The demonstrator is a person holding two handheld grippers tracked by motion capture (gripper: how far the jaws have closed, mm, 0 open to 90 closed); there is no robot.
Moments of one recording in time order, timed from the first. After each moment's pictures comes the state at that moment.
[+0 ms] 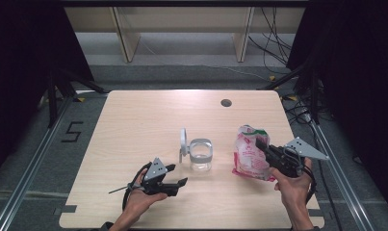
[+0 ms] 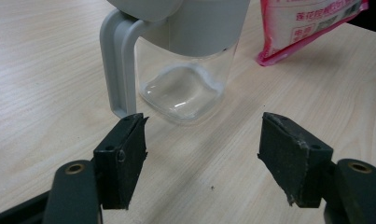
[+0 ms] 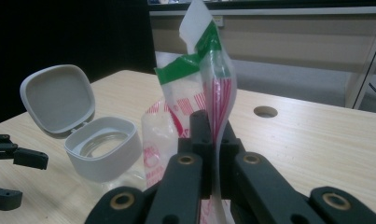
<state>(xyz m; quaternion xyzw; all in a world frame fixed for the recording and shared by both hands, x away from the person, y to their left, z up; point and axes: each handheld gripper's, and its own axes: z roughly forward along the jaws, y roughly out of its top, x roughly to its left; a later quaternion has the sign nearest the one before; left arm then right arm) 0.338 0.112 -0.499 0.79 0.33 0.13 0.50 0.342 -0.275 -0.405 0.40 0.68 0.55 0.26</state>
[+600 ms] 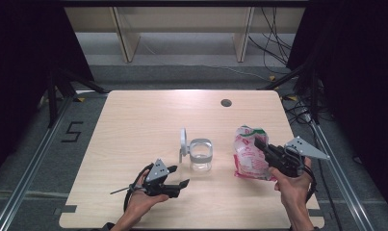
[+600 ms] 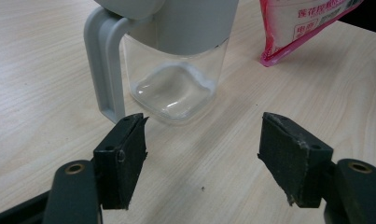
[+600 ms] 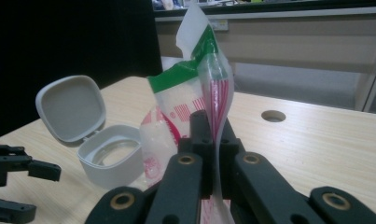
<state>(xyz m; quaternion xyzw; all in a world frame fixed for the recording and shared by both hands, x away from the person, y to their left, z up) 0.335 0.107 -0.501 0.79 0.32 0.12 0.50 0.340 -0.272 -0.400 0.40 0.68 0.56 0.24</state>
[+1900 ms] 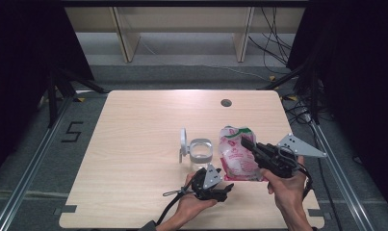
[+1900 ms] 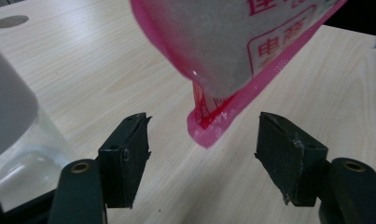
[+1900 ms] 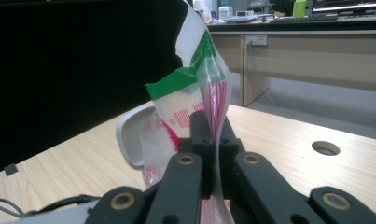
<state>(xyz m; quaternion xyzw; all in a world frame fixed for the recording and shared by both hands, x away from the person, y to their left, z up) 0.333 -0.030 -0.511 0.82 0.26 0.16 0.49 0.324 -0.237 -0.364 0.34 0.69 0.60 0.21</state>
